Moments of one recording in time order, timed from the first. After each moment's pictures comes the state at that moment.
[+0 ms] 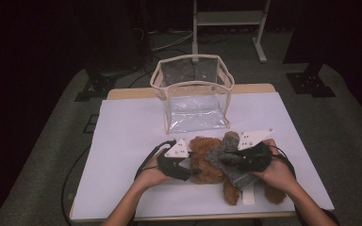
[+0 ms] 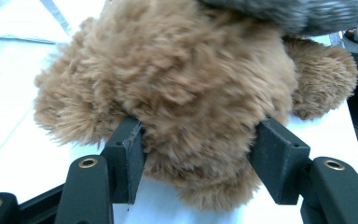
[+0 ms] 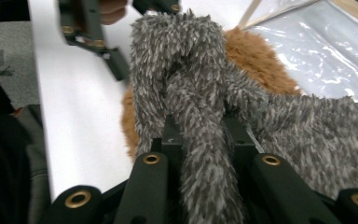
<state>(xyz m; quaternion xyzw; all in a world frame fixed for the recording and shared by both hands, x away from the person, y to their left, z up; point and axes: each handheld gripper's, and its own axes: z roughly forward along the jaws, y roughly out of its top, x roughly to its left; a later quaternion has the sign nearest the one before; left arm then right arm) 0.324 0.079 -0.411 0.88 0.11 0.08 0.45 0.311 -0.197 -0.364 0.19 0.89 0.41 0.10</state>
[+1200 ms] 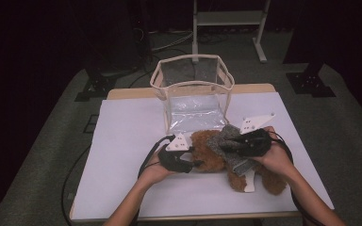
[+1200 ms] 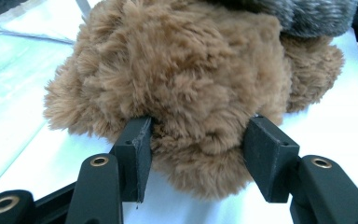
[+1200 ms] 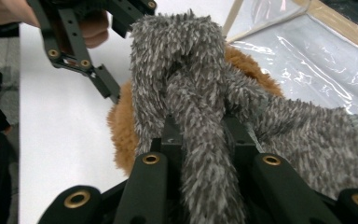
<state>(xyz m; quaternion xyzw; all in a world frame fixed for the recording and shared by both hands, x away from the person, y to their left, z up) 0.336 0.073 -0.410 0.87 0.15 0.10 0.46 0.340 -0.205 -0.358 0.19 0.88 0.43 0.09</state>
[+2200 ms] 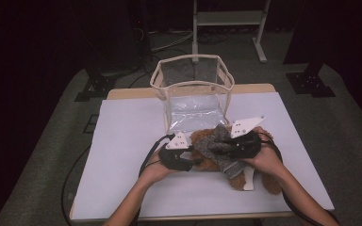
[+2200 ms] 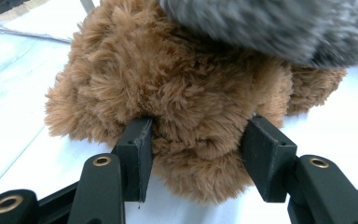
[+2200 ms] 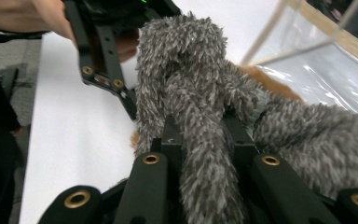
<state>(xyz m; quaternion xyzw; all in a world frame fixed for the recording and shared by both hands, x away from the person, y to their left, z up) 0.340 0.075 -0.411 0.86 0.16 0.09 0.47 0.342 -0.178 -0.362 0.13 0.88 0.45 0.08</state>
